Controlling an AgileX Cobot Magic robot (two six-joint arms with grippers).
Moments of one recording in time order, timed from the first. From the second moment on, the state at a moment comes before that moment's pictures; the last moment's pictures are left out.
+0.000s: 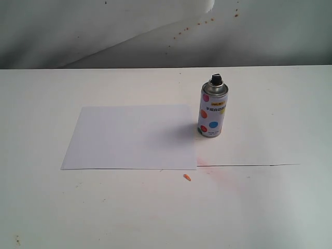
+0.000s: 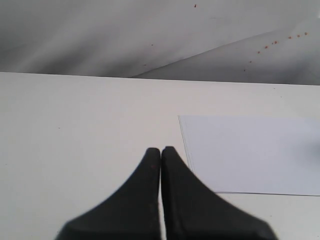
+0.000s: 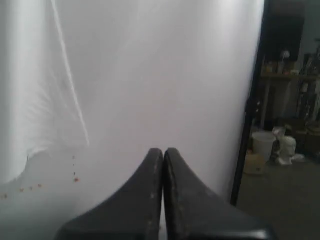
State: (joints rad) left arm -0.17 0.00 0.00 -0.01 0.29 -0.07; right arm -0.12 1.04 -0.75 0.13 -0.32 -0.22
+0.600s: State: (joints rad) left arm -0.17 0.00 0.00 -0.01 0.29 -0.07; right arm -0.04 1.38 -0.76 -0.11 -0.46 -0.17
